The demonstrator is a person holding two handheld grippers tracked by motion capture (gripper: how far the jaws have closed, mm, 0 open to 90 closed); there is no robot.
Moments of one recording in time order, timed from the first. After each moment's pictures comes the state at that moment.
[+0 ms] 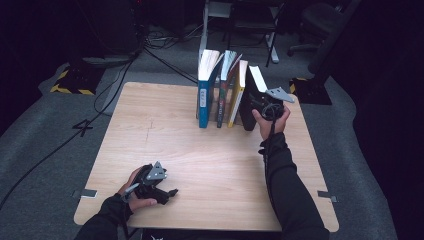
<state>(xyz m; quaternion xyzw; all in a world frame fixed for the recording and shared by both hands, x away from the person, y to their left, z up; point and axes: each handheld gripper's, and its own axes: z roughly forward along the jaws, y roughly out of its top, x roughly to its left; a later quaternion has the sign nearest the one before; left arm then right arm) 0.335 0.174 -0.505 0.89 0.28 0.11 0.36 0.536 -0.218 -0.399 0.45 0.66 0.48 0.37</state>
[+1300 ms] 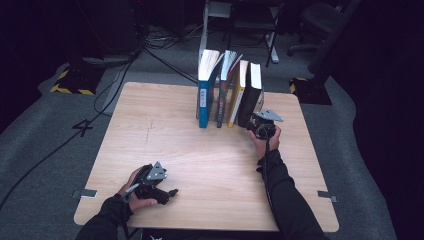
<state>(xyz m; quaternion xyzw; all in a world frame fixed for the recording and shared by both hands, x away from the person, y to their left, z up) 0.335 0.174 -0.505 0.88 0.28 0.11 0.36 0.524 -0.215 -0.474 0.45 0.71 0.44 0.33</state>
